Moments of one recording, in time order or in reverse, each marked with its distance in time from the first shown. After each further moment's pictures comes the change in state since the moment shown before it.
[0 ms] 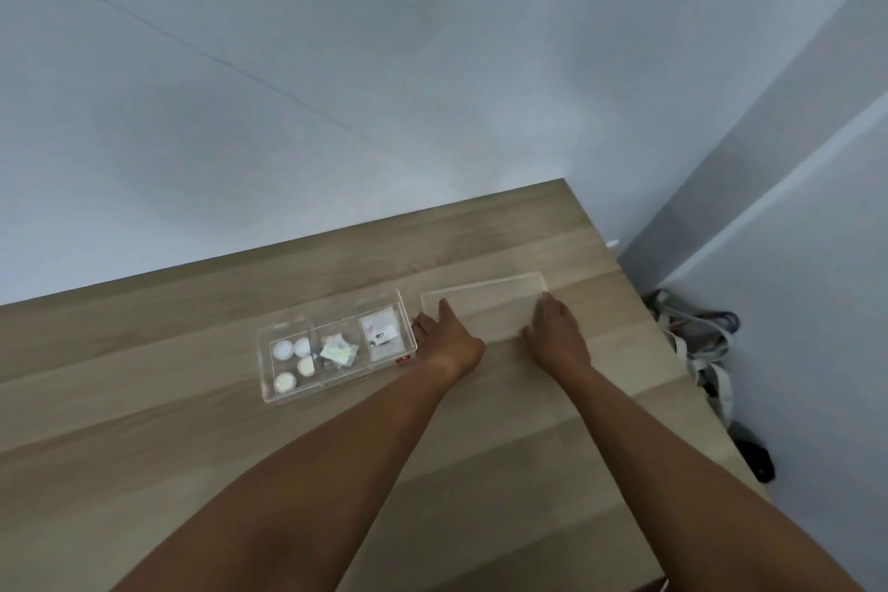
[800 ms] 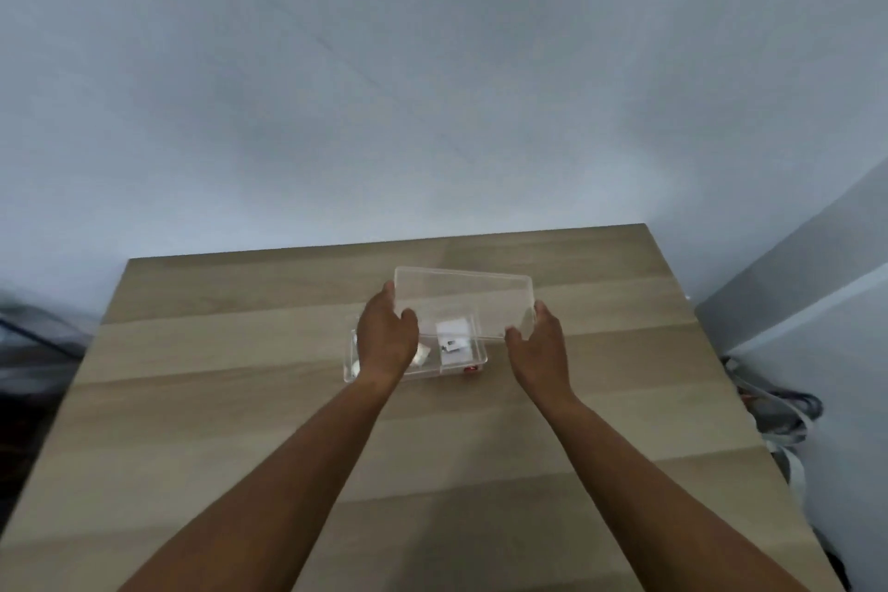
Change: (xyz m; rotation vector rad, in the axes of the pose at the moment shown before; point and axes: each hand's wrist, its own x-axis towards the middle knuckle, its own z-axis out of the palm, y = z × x) left_hand -0.039 -0.104 -0.123 -0.407 0.575 0.093; right_hand -0.055 -0.117 0.042 0.317 0.091 -0.181
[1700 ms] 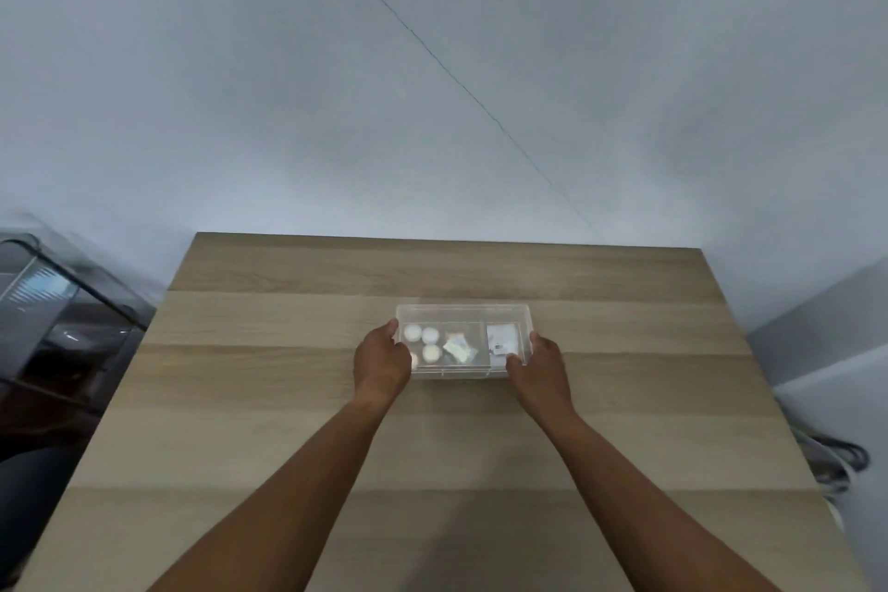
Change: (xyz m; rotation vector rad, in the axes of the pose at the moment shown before) left_hand -0.002 -0.076 -0.047 0.011 -0.001 -0.183; right_hand -0.029 -0.021 0.049 -0.177 -0.195 -0.029
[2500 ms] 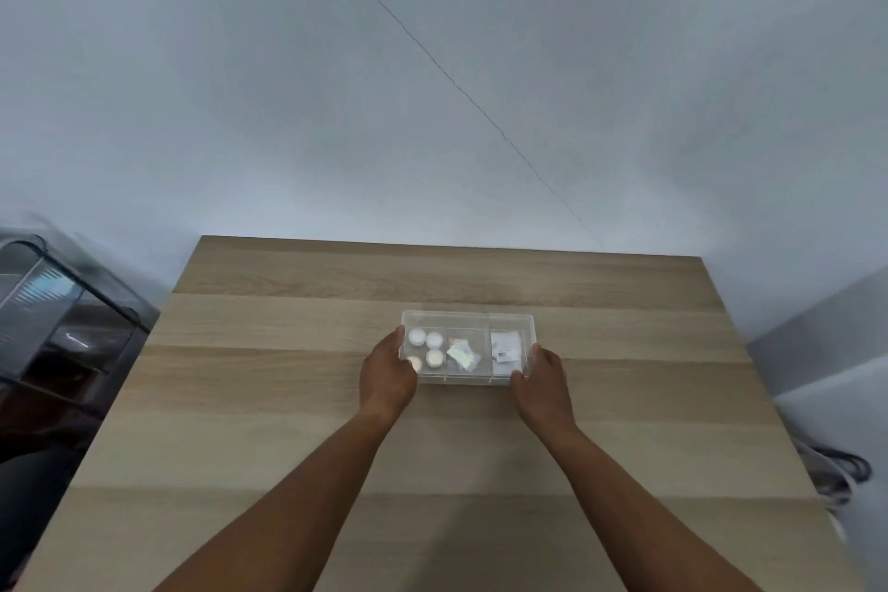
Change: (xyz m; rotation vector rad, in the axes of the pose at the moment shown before) left_hand -0.005 -0.015 0.009 -0.056 -0.043 0.053; right_hand -0.002 0.013 0.007 -0.006 0.001 0.010
